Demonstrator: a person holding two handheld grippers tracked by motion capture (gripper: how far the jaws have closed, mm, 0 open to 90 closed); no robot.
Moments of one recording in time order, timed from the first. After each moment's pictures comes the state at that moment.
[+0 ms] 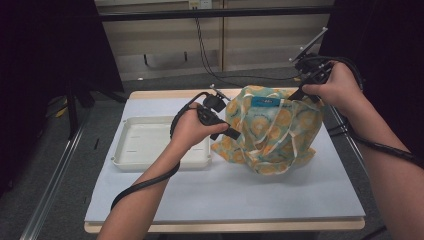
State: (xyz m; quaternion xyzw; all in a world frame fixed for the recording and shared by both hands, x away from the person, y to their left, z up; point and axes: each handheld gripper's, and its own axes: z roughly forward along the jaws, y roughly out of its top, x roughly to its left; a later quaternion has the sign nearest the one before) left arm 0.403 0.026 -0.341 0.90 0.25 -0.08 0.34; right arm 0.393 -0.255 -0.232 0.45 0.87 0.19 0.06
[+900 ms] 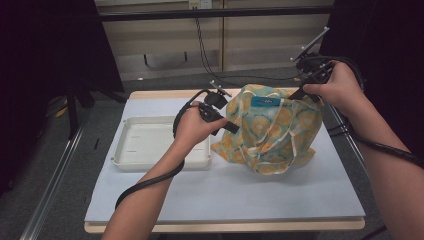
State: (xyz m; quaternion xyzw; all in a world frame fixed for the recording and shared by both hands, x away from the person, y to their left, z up) left arm 0.407 0.024 -0.326 0.89 0.25 -0.09 0.36; right arm 0.393 -0.257 -0.232 0.45 0.87 0.19 0.06
